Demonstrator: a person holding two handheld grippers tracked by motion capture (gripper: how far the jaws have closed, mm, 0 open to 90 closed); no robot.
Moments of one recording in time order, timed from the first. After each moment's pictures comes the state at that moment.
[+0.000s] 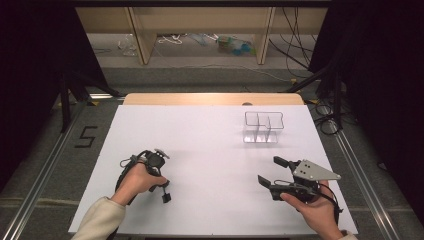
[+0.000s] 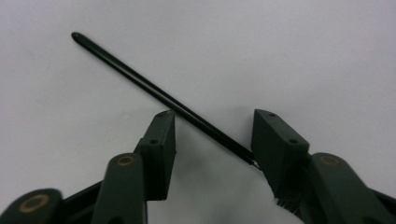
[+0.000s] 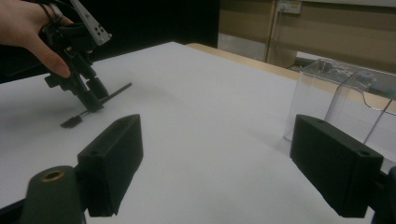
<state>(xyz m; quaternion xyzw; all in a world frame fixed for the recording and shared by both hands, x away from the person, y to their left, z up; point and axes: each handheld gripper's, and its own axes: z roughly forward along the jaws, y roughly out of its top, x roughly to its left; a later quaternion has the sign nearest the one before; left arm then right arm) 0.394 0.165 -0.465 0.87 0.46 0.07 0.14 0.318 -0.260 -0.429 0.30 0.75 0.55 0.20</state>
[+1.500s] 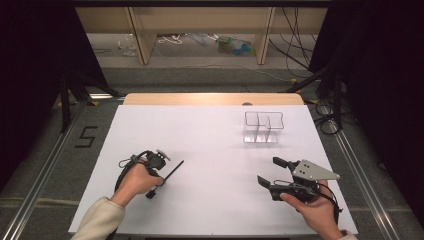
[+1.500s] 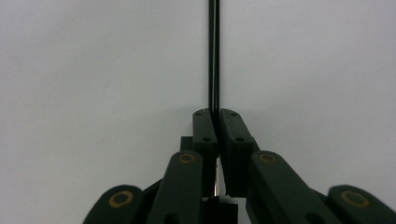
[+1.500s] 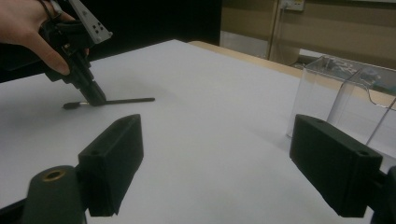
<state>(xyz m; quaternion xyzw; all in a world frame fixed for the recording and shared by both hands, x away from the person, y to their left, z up) 0.390 0.163 -0.462 0.89 0.44 0.05 0.14 0.318 -0.258 -0.431 0.30 0.75 0.55 0.20</state>
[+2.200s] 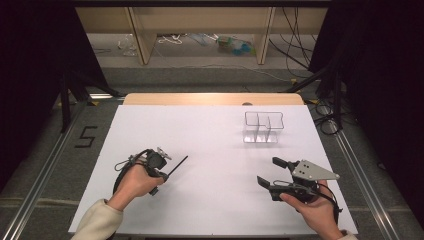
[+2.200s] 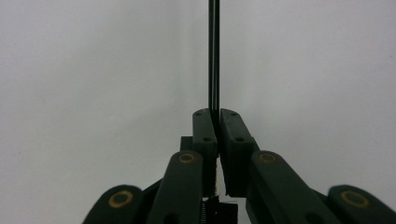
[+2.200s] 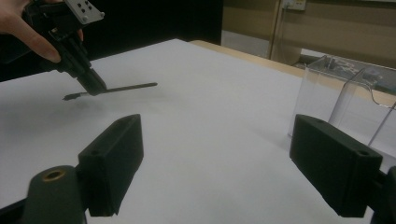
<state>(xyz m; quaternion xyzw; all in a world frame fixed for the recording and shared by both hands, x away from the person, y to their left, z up) 0.378 0.156 -0.442 0.89 0.40 0.09 0.19 0.320 -0.258 -0.432 0.29 0.75 0.56 0.21</state>
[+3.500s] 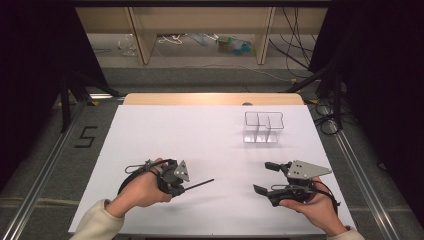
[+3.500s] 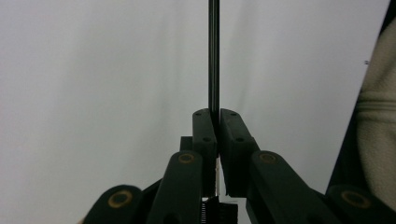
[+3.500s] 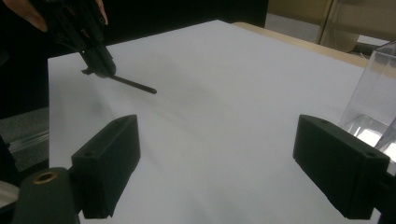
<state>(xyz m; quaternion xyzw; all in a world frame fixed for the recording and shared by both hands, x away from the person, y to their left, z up) 0.340 0.109 -0.407 0.97 0.13 0.06 0.18 0.329 -0.255 -0.439 0.23 0.79 0.55 0.14</state>
